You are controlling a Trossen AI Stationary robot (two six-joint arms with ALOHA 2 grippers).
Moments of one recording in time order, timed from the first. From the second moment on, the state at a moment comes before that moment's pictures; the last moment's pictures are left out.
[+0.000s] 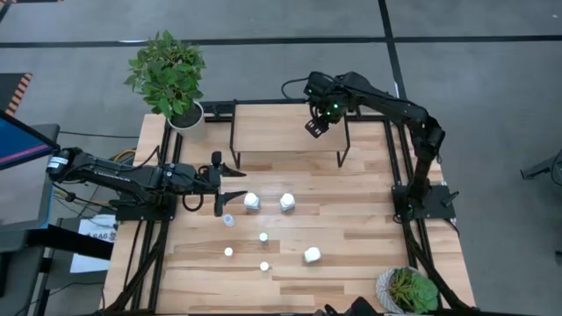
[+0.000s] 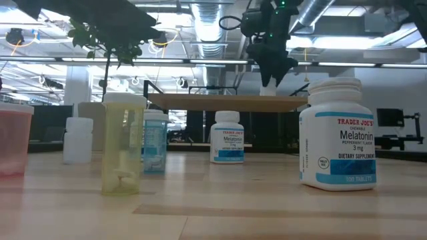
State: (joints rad) left arm -0.12 0.86 0.51 0.12 -0.25 0.04; right arm -0.57 1.85 1.86 -1.32 0.08 0.24
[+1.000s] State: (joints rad) left arm -0.12 0.86 0.51 0.12 -0.25 0.04; right arm -0.13 1.73 2.15 -1.57 0.08 0.19
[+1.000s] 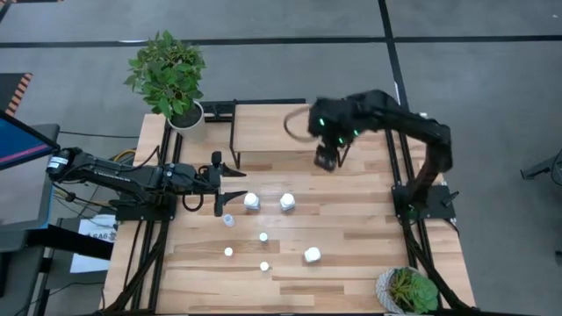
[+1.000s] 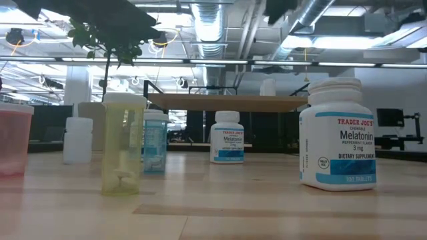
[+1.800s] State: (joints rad) left arm -0.26 0.71 0.51 -0.30 -0.24 -0.22; right arm 0.35 1.33 1.50 -1.30 0.47 0.72
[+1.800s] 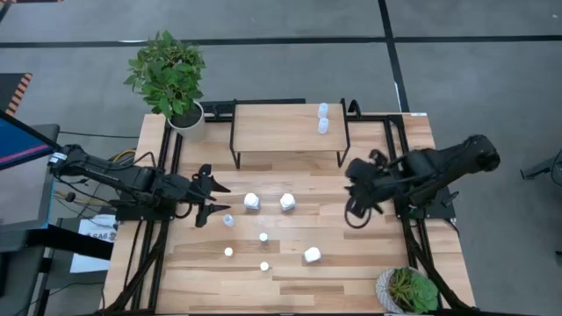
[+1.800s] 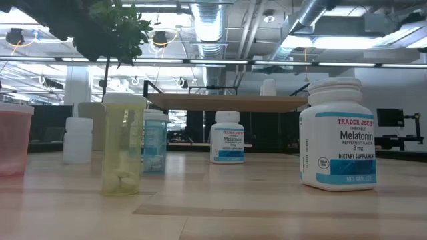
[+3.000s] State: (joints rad) left arm -0.26 0.71 0.51 -0.29 -0.25 -0.22; right arm 0.09 1.84 1.50 -0.72 0.10 -0.05
